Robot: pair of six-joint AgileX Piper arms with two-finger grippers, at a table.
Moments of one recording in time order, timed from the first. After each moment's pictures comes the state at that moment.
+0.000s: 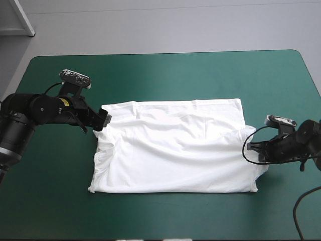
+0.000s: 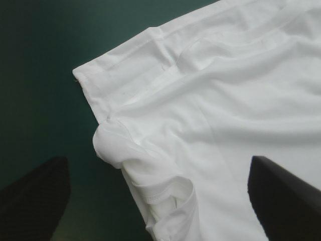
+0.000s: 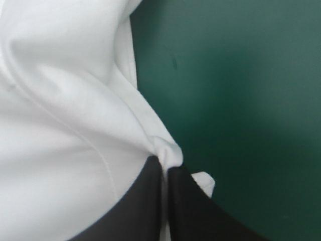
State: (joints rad) left arm -0.21 1.28 -1.31 -0.16 1.02 0.28; right arm -0.18 1.38 -0.84 0.35 0.89 -0.24
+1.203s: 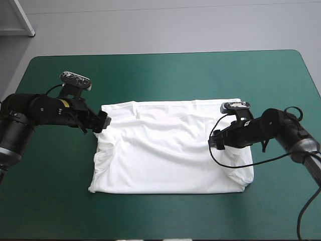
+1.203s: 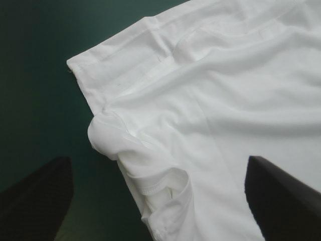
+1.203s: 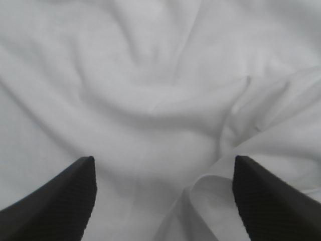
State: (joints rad) left arm -0.21 1.28 -1.31 -0.17 1.05 0.28; right arm 0.20 1.39 -1.00 0.47 0.84 -0.30
